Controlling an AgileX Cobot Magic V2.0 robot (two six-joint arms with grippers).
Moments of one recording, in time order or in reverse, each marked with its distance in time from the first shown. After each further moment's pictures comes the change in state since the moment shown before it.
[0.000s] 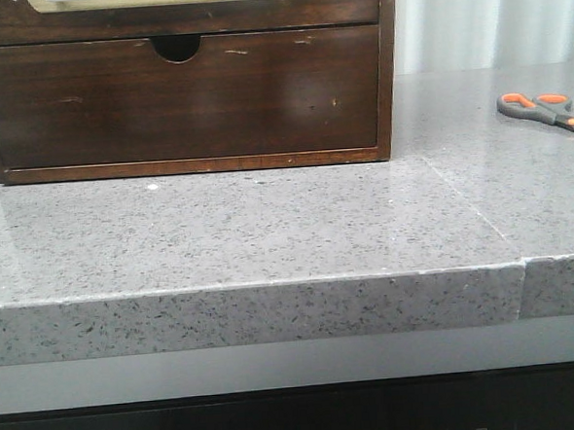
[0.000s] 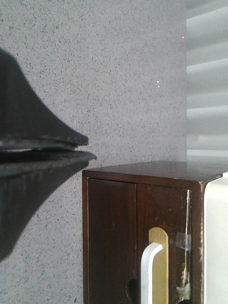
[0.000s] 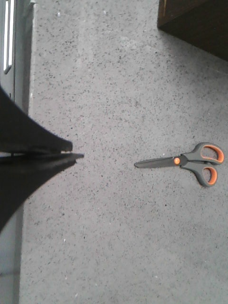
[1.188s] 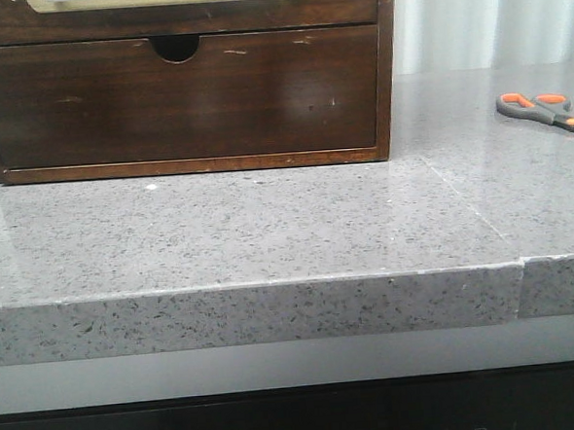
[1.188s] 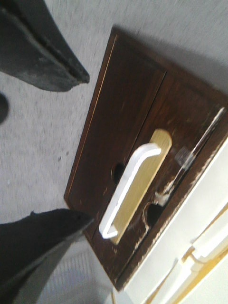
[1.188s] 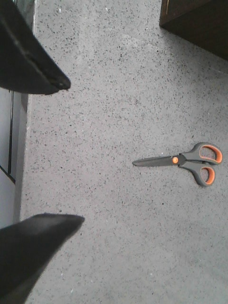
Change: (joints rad) left arm 0.000 0.264 0.000 -0.819 -0.052 0.145; right arm 0.000 0.000 0.000 -0.002 -0.009 -0.017
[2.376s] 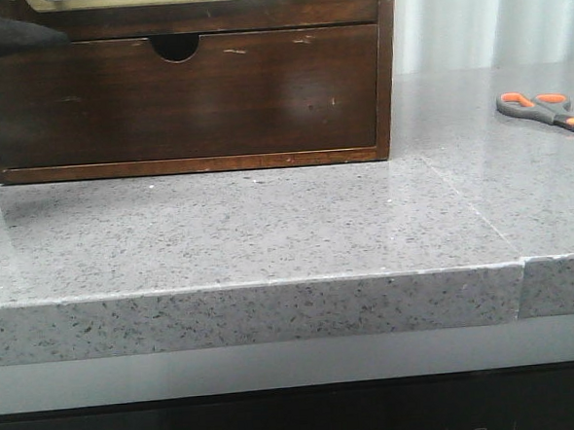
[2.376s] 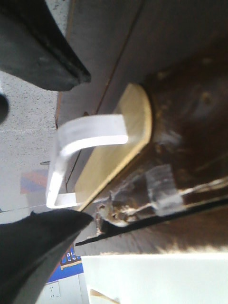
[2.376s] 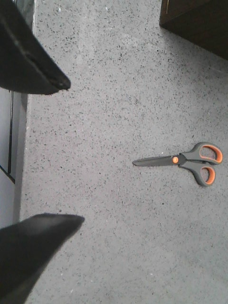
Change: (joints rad) left arm 0.000 0.685 -0.154 -0.902 0.242 0.647; right arm 0.000 0.000 0.000 0.000 0.000 0.000
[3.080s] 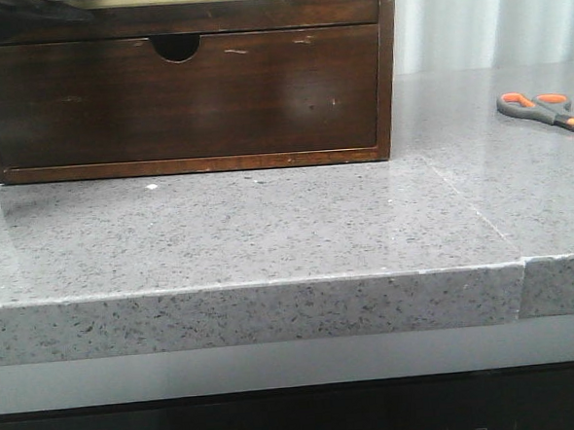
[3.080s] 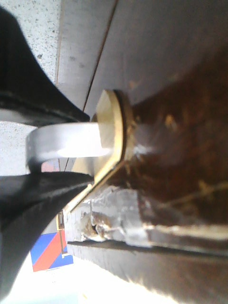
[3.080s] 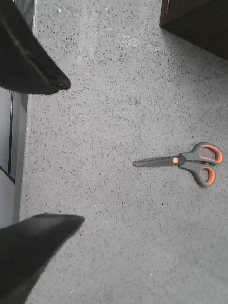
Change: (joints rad) left arm 0.000 0.078 -0.043 -0.021 0.055 -0.009; right arm 0.000 0.000 0.000 0.000 0.000 0.000
